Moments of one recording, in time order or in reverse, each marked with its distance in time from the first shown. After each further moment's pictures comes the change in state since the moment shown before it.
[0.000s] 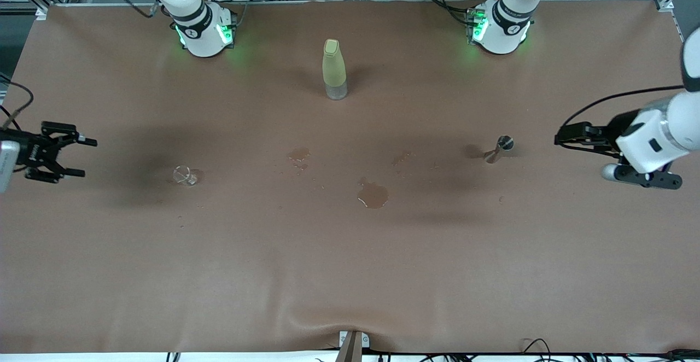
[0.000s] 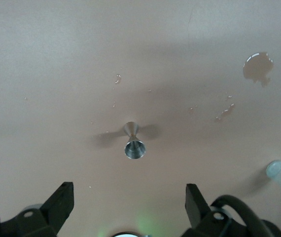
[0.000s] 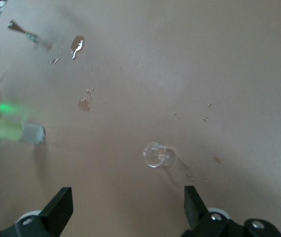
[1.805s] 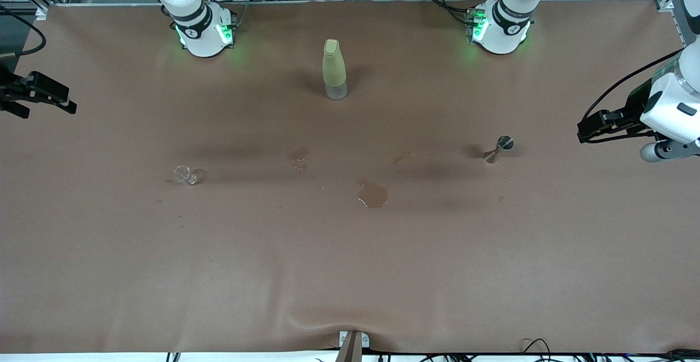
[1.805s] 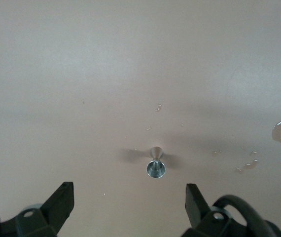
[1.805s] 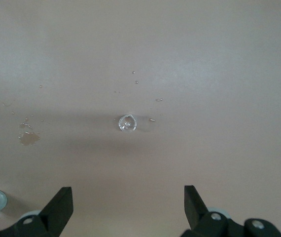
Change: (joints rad) left arm 0.037 -0.137 -0.042 -0.030 0.127 0.075 -0.230; right arm -0.004 -0.317 0.368 0.092 -0.584 0.000 1.055
